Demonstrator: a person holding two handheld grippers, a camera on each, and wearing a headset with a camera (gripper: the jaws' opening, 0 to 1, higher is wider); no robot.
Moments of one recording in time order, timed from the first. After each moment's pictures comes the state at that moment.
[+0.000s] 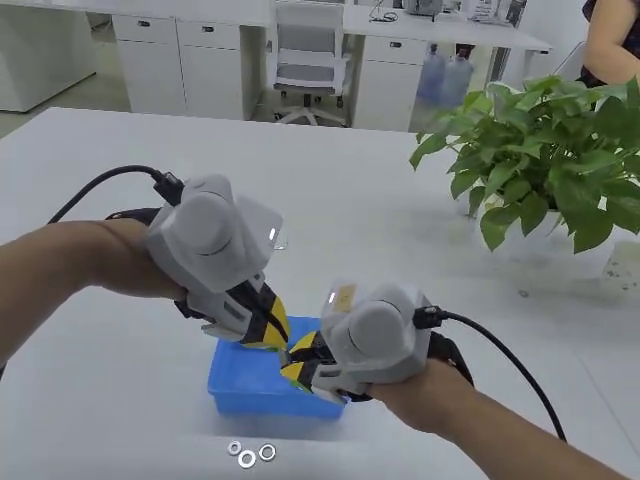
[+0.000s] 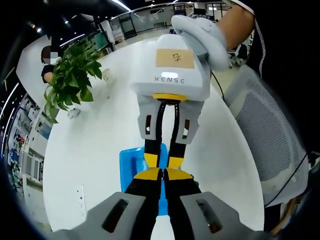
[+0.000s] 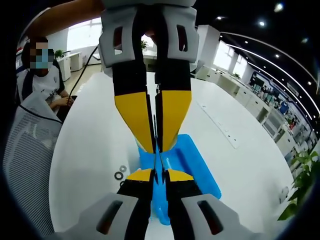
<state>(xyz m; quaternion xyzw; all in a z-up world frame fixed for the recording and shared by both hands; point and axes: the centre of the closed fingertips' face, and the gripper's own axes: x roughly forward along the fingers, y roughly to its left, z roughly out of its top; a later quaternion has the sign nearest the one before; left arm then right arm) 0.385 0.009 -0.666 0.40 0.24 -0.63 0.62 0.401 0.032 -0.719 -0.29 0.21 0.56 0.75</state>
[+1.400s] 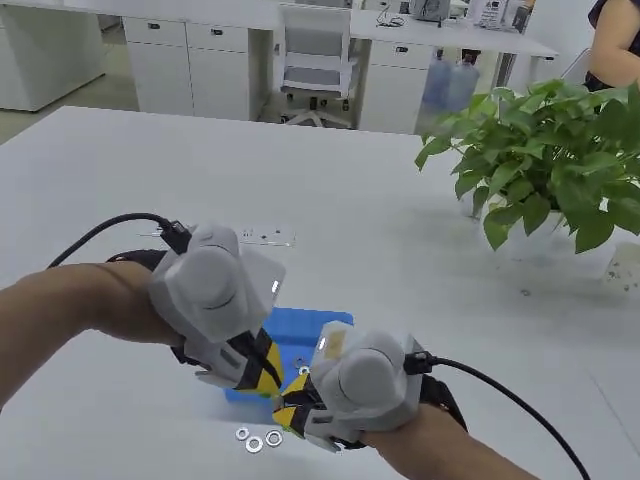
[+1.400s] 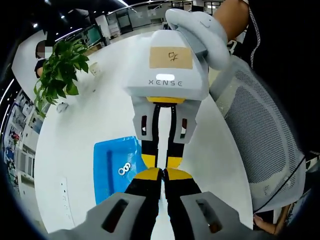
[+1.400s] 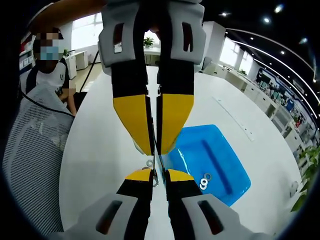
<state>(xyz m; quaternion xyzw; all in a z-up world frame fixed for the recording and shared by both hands) 0.339 0.018 -0.702 0.40 0.27 -0.63 0.60 0.350 0.041 -0.753 -0.28 0.23 0.58 0.73</state>
